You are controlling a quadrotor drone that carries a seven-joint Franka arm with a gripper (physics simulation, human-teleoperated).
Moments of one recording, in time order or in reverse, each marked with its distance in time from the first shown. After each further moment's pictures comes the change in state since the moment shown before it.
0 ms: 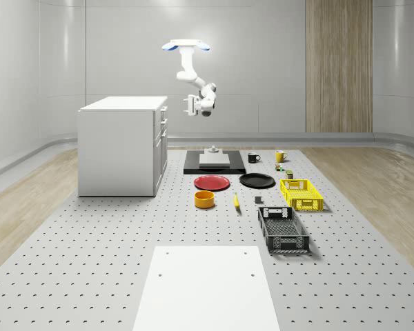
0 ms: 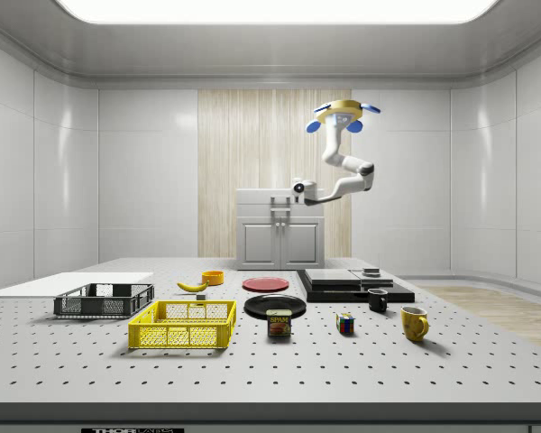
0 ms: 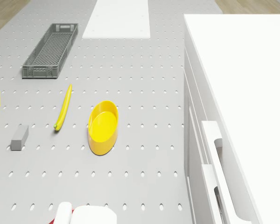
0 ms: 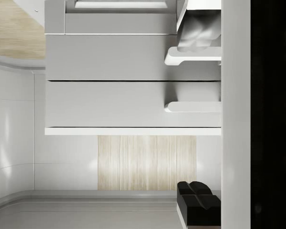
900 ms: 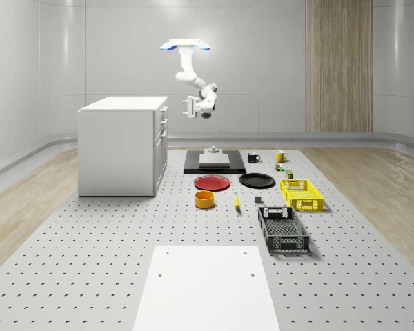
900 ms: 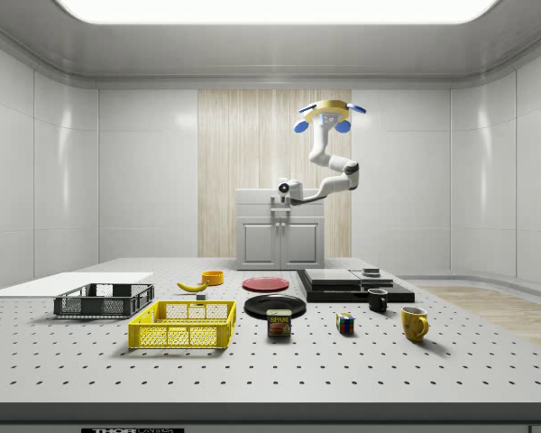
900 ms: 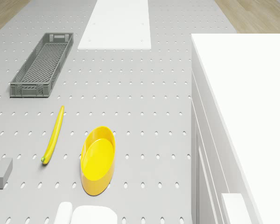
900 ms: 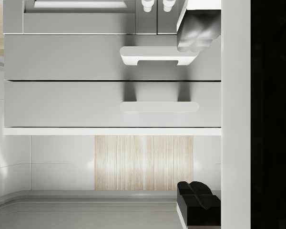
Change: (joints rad) arm 0.018 -0.021 0.001 -0.008 -0.013 0.024 0.014
